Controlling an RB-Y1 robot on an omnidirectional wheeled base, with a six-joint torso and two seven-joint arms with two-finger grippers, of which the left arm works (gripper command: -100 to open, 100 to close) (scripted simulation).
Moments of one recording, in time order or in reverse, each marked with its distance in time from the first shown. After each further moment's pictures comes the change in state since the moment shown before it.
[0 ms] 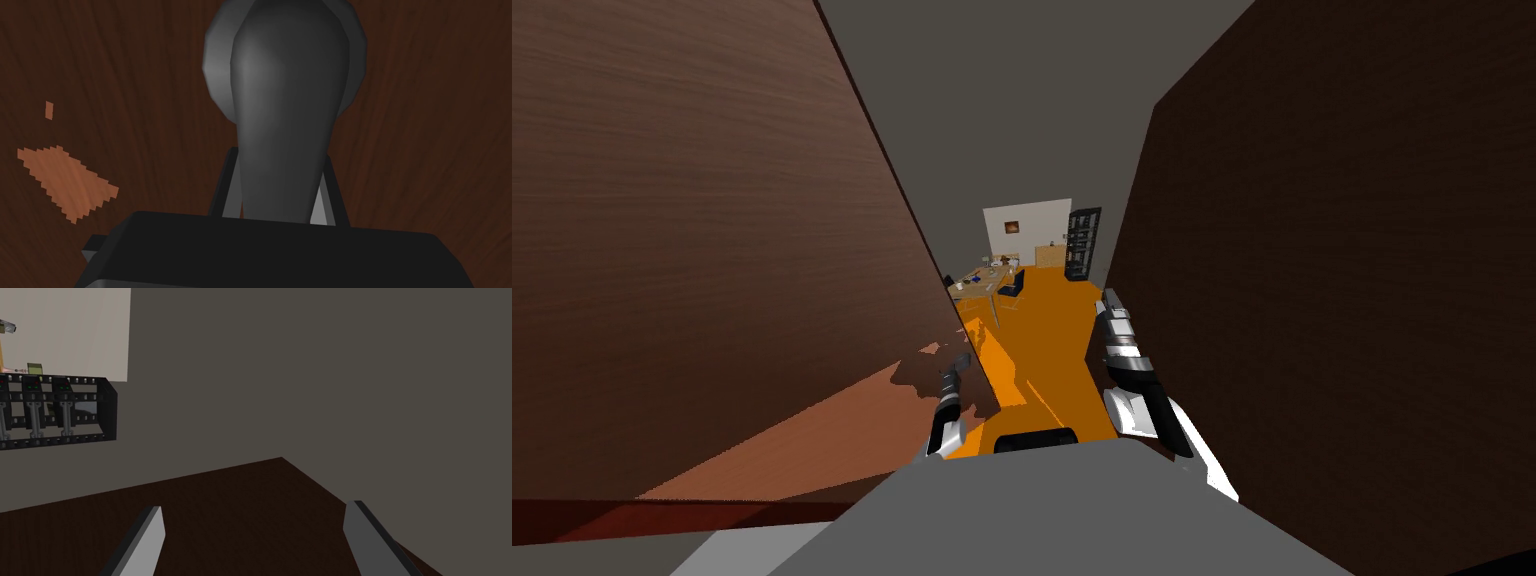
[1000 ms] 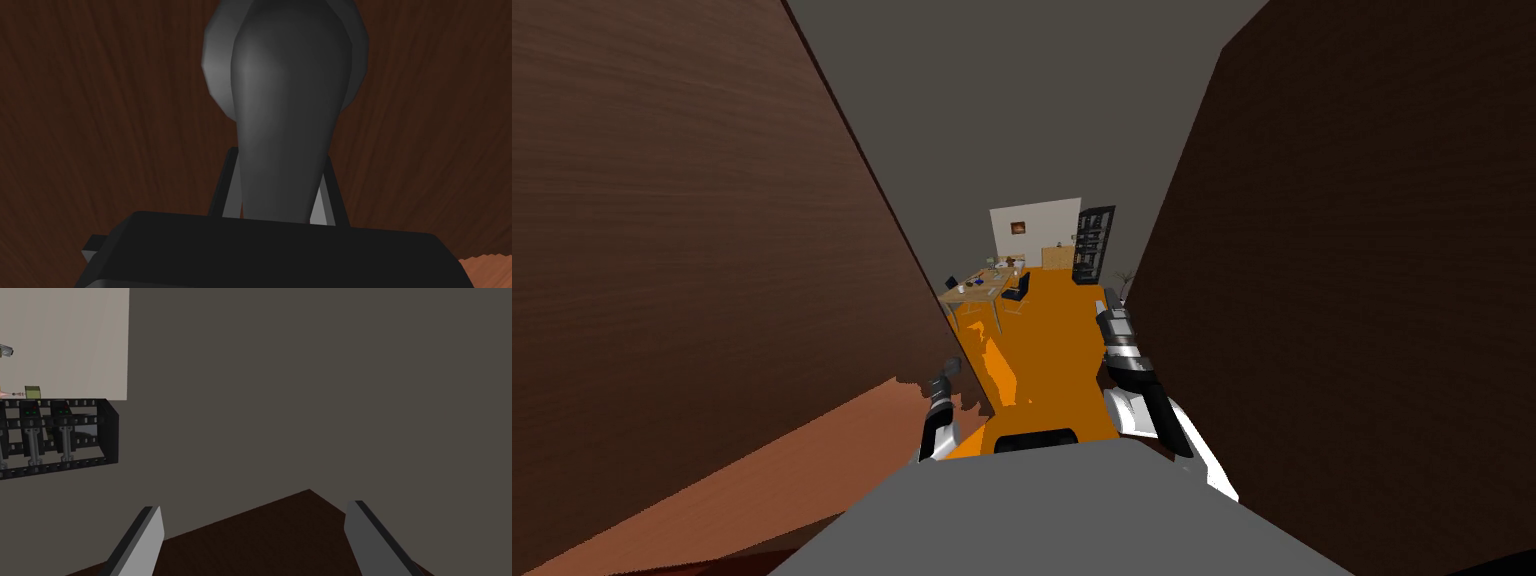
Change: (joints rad) arm 0.004 0.011 0.083 0.018 0.047 -0.002 -0.026
